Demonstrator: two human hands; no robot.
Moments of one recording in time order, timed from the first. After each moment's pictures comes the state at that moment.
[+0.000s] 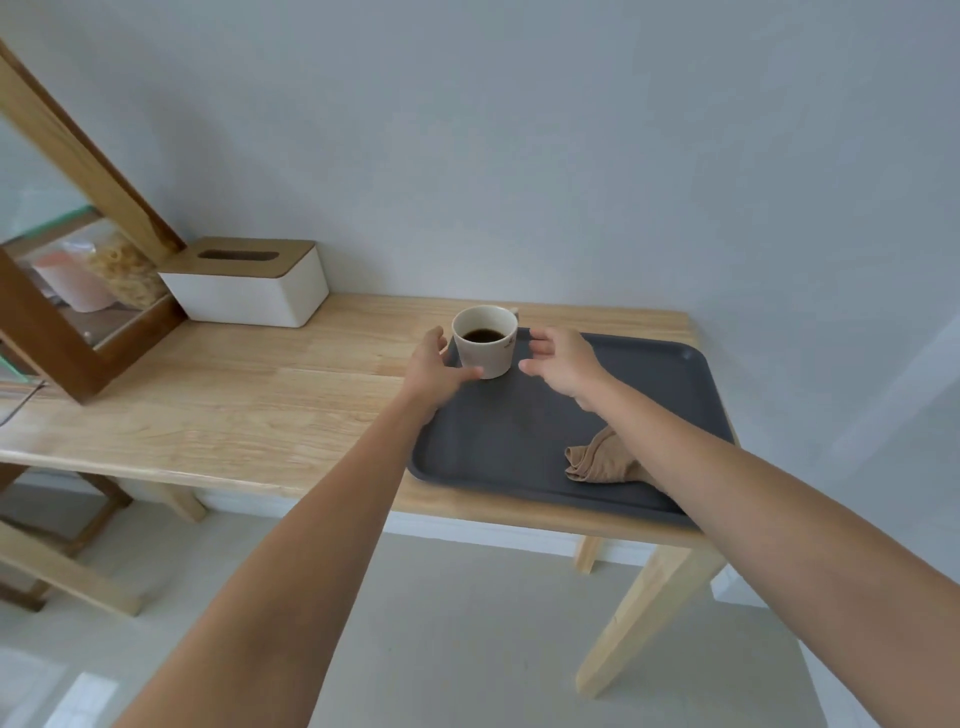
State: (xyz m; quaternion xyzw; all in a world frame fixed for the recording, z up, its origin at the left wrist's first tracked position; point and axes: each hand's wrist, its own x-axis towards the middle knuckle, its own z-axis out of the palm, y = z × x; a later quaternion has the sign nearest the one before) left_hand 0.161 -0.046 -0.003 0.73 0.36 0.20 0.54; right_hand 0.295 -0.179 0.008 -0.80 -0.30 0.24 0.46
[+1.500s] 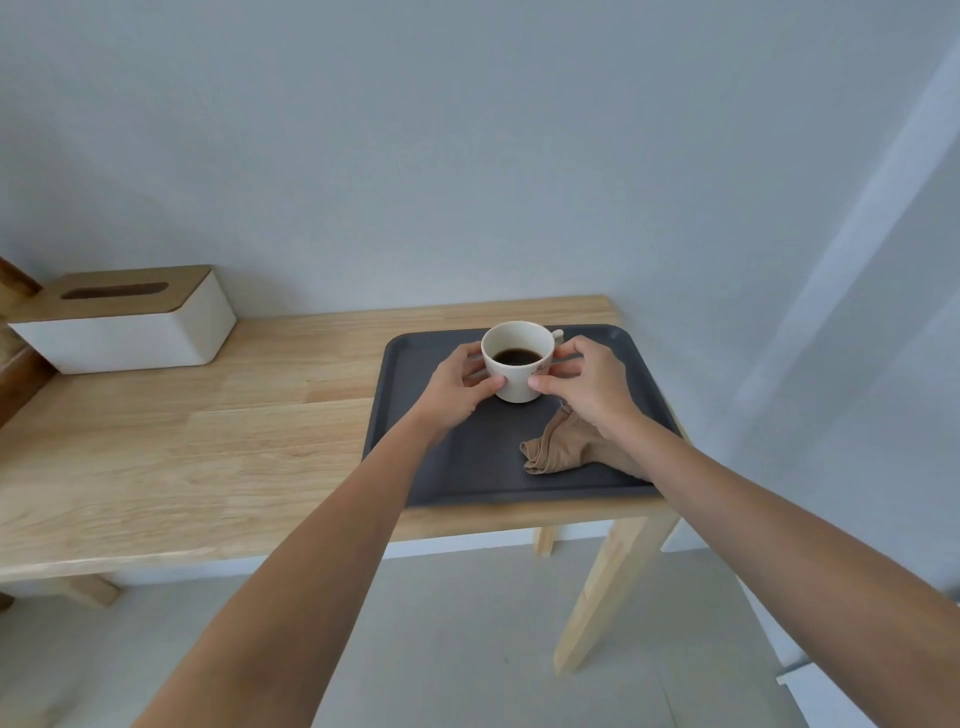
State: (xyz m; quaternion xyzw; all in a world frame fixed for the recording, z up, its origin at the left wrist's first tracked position) left_hand 0.207 -0.093 -0.024 0.74 0.12 0.11 0.66; right_hand 0.296 -0.267 -0.007 -0.83 -0.19 0.08 0.51
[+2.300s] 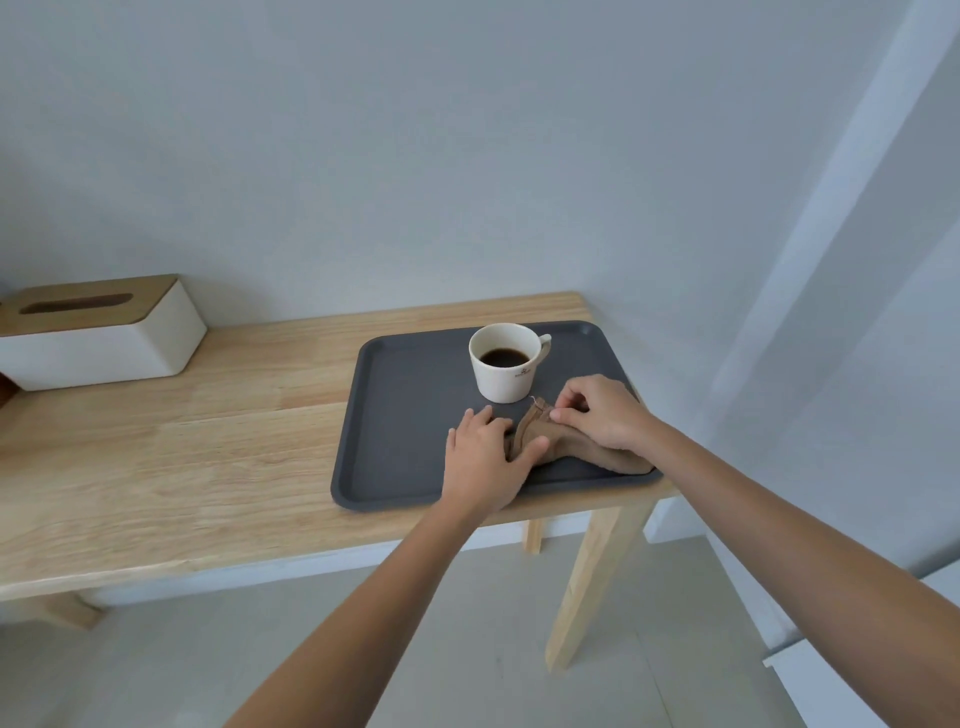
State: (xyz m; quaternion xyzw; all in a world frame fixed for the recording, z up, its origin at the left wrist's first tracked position) left_hand 0.168 -0.190 -0.037 0.94 0.18 0.07 0.29; right_hand 0.296 -0.325 -0.008 -0.90 -0.30 0.13 0.28
